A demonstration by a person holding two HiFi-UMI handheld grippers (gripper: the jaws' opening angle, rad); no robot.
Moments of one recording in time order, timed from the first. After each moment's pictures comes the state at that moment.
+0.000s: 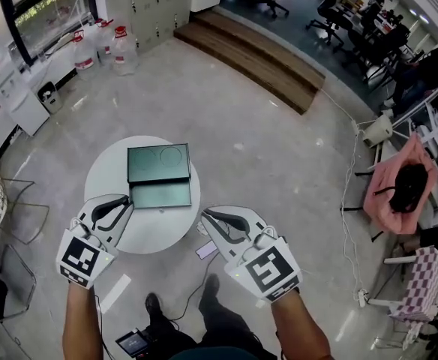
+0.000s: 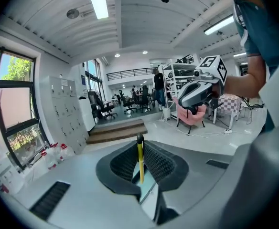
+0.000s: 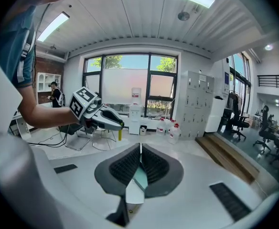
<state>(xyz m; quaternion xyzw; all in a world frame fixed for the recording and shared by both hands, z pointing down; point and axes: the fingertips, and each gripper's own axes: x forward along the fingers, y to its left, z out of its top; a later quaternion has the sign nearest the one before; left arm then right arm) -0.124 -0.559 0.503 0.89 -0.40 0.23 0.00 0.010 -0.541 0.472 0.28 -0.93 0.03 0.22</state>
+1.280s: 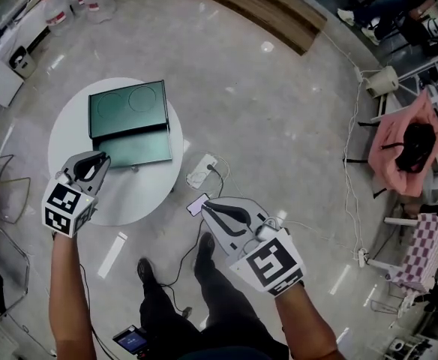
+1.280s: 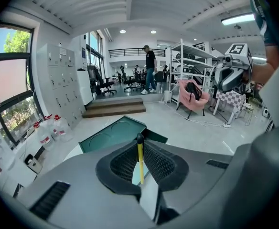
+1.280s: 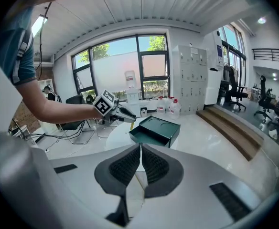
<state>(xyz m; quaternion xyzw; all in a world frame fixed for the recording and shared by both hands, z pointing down) -0.109 -0.641 0.803 0.86 -0.39 0.32 0.10 0.089 -0.539 0.720 0.28 -0.91 0.14 0.28</state>
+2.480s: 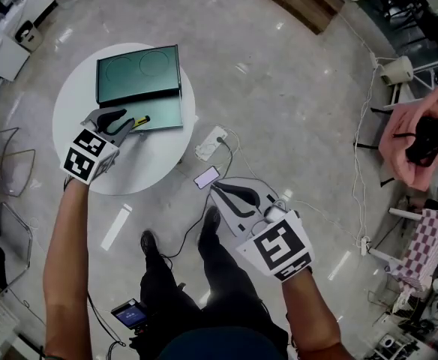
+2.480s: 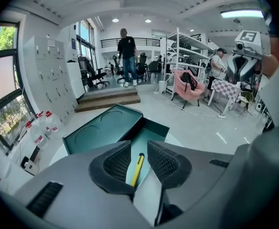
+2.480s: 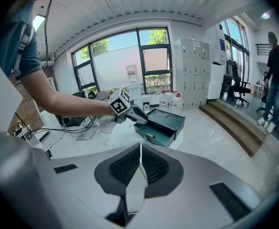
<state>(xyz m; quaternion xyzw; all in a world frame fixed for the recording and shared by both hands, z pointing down) -0.094 -0.651 0.875 0.85 -0.34 0.37 0.12 0.079 -0.508 0.760 0.26 -0.90 0.16 0.31</state>
